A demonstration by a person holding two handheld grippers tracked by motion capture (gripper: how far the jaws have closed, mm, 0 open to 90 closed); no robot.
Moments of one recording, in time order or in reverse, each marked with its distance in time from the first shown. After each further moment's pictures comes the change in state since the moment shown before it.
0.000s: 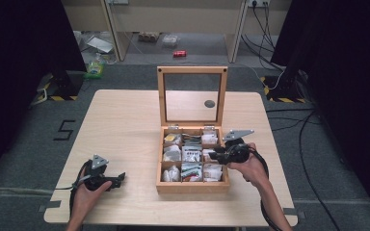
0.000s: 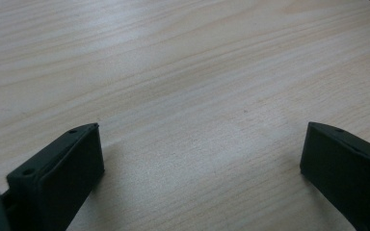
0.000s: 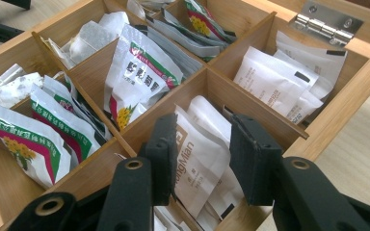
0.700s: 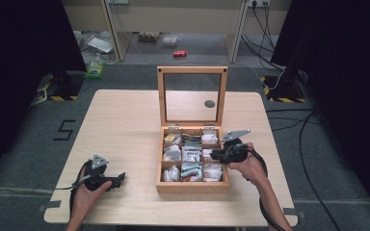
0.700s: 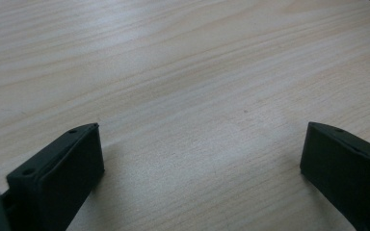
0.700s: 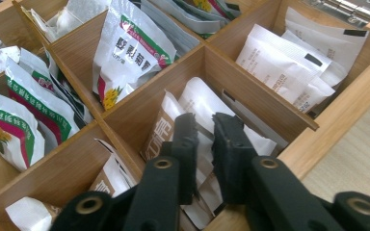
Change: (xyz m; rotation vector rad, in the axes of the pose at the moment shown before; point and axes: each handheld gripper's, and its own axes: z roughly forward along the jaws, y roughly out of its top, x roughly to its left) left arm 0.000 0.000 0.000 0.000 0.000 0.000; right arm -0.009 -0.005 0.012 0.052 0.022 -0.025
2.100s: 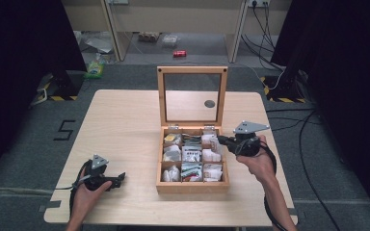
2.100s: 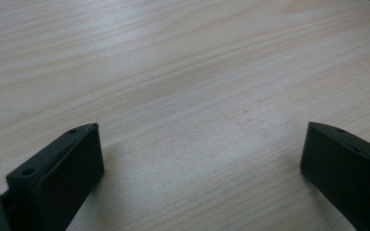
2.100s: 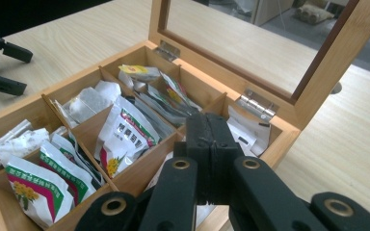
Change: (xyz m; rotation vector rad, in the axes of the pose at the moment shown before) left arm 0.000 0.000 0.000 0.000 -0.001 0.001; right arm 0.007 0.022 -0.055 -0.243 -0.109 -0.029
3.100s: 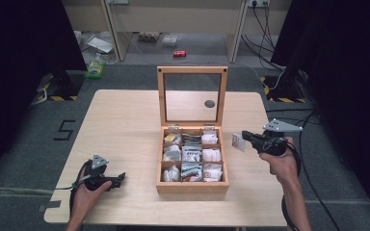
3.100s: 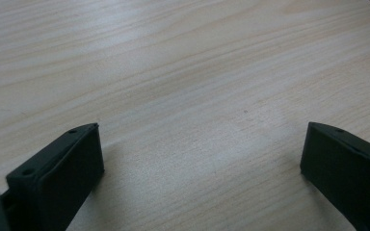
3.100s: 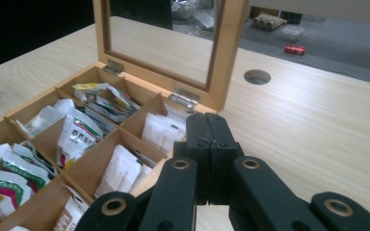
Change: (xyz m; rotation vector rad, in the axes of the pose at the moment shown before) left arm 0.000 0.000 0.000 0.000 0.000 0.000; right arm -0.043 -0.022 -0.049 -0.072 -0.109 0.140
